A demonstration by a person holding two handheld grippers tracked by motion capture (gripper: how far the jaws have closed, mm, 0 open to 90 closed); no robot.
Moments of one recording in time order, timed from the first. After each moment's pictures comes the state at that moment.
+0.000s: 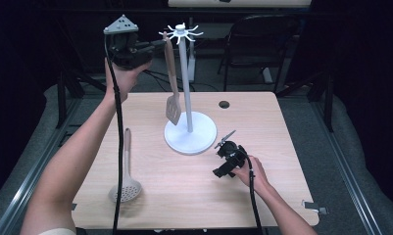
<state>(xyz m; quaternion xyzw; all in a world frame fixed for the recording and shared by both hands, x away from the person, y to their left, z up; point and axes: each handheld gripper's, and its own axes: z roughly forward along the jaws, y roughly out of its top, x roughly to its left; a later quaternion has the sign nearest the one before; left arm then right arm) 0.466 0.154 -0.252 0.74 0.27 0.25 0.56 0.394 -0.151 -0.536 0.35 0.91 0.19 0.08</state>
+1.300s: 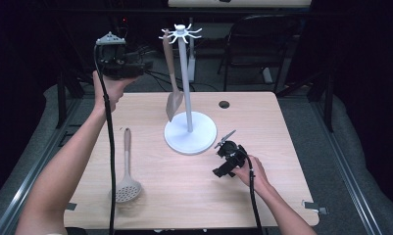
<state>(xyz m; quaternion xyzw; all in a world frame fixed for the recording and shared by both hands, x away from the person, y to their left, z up) 0.480 0.196 -0.297 0.74 0.38 0.25 0.49 0.394 -0.151 -0.535 0.34 0.92 0.19 0.08</state>
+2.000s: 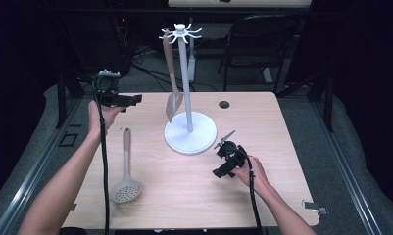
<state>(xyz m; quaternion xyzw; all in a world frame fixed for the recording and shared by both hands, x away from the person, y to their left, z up) 0.485 0.241 -0.395 0.75 0.49 0.21 0.39 0.392 -0.150 -0.535 0.35 0.92 0.19 0.07</state>
